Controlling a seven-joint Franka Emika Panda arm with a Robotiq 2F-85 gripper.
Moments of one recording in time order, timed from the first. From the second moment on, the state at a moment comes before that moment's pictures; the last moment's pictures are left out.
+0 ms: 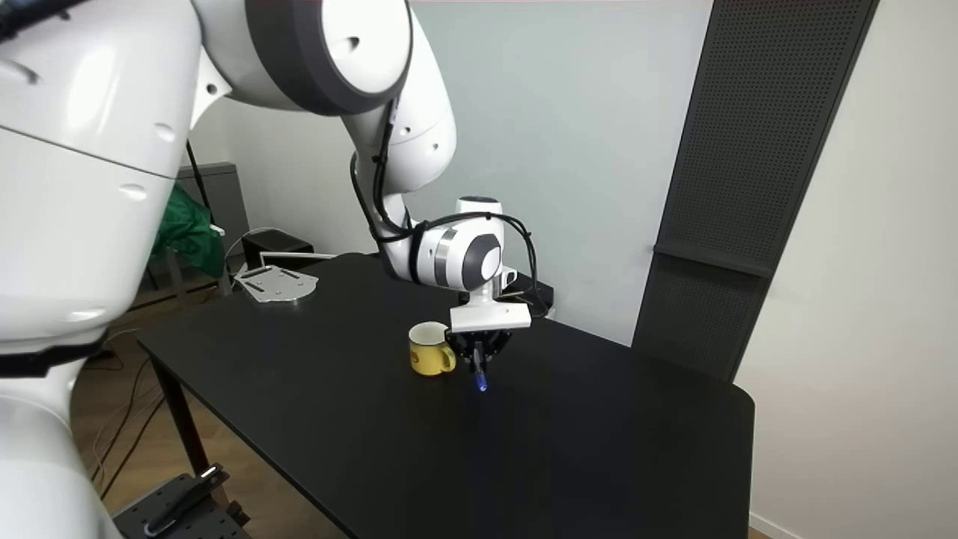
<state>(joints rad) -0.11 0.50 0.15 -2.06 -0.17 2.58 -0.54</state>
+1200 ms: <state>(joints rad) 0.11 0.41 0.14 -1.76 -0.22 1.79 -0.42</state>
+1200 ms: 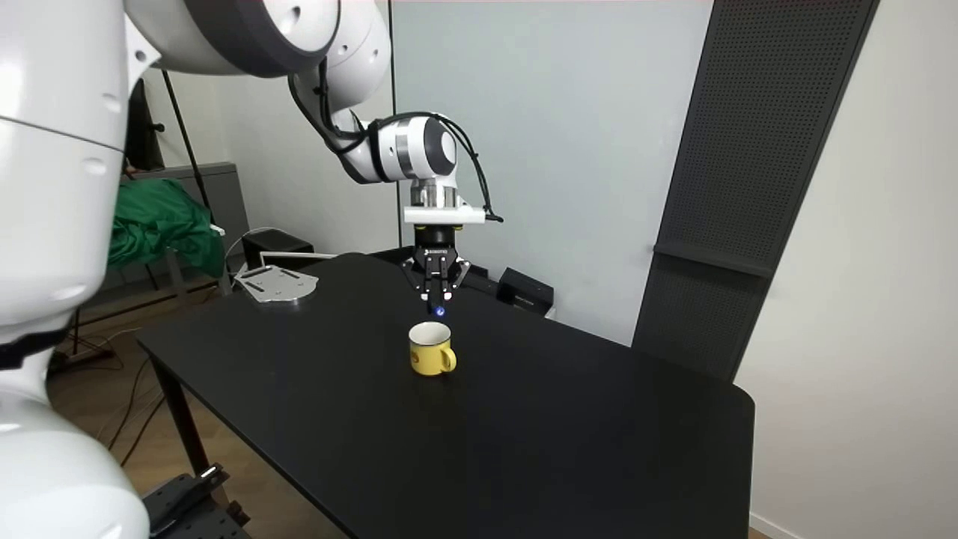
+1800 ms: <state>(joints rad) 0.12 0.48 0.14 -1.67 -0.22 1.72 -0.42</state>
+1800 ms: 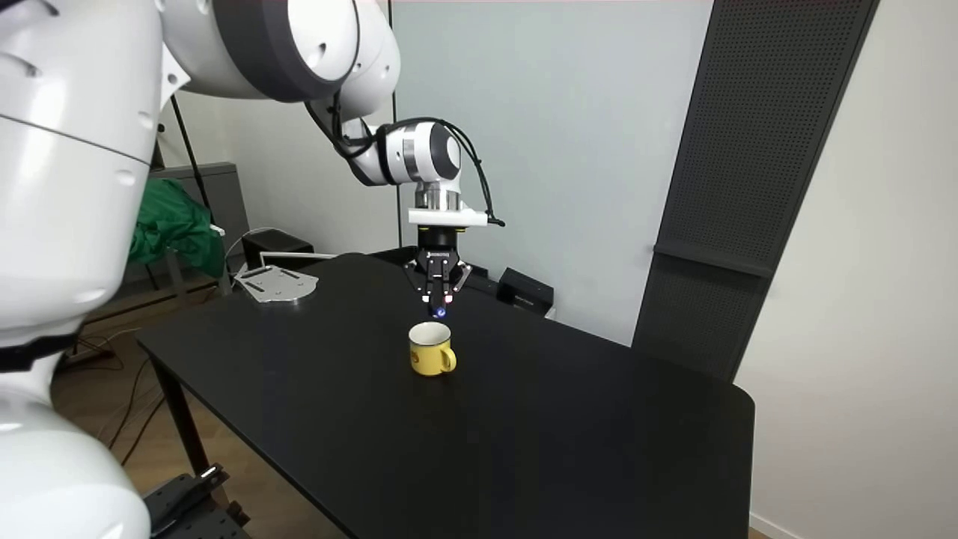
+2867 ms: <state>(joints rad) 0.19 0.67 0.13 -1.47 -0.26 1.58 -0.36</state>
